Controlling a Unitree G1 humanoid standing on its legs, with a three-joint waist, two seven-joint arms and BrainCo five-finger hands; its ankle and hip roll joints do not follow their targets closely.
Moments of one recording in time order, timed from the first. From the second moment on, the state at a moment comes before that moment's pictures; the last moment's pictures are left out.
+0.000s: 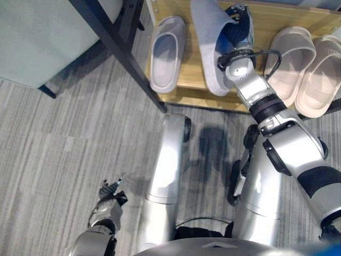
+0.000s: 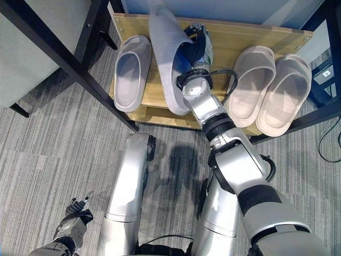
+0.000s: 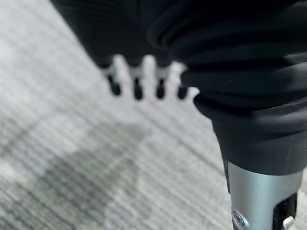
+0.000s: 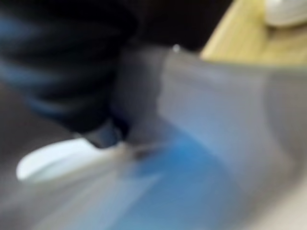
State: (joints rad) left arm -0.21 0.29 -0.08 1.24 -0.71 -0.24 0.27; right arm -1.27 -0.27 0.40 0.89 0.03 0.05 -0.60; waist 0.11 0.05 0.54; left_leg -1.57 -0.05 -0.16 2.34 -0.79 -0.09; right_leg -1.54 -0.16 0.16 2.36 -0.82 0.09
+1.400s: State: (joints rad) left arm -0.23 0.28 -0.08 1.30 -0.65 -0.20 0.27; right arm -1.04 -0.24 0.32 0.73 0.25 -0.03 -0.63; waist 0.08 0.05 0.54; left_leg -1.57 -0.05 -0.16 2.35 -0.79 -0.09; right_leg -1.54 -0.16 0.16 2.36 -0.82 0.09
